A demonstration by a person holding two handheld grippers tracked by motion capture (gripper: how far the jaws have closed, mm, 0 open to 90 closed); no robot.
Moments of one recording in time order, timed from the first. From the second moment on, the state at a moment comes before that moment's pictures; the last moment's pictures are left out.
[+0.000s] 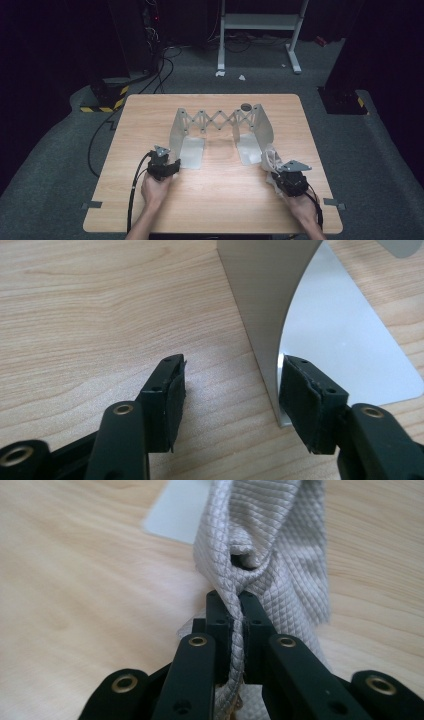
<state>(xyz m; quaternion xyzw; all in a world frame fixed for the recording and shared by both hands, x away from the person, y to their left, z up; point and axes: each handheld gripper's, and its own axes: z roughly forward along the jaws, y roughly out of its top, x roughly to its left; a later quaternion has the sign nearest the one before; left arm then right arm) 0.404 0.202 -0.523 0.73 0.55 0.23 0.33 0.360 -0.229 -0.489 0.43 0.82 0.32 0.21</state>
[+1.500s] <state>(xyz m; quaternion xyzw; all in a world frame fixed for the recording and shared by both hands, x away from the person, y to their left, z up) 0.398 0.198 -0.527 0.73 0.55 0.24 0.34 0.461 -0.143 -0.503 0.47 0.82 0.26 0.19</state>
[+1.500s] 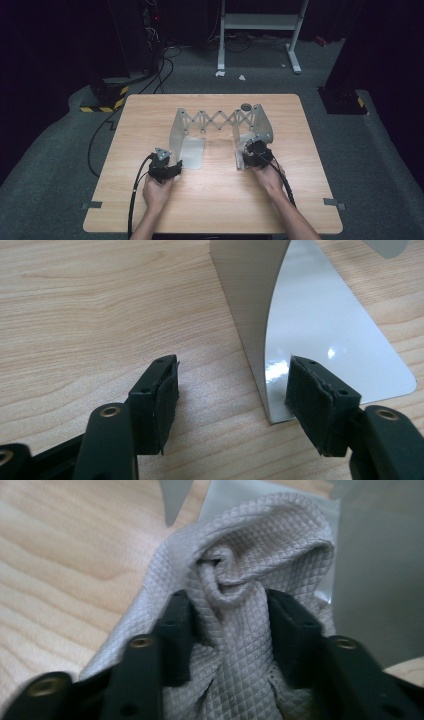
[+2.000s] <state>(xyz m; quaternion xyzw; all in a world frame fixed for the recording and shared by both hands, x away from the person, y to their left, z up) 0.398 0.197 -0.527 0.73 0.54 0.24 0.34 0.494 -0.125 -0.495 0.50 0.81 0.24 0.16</state>
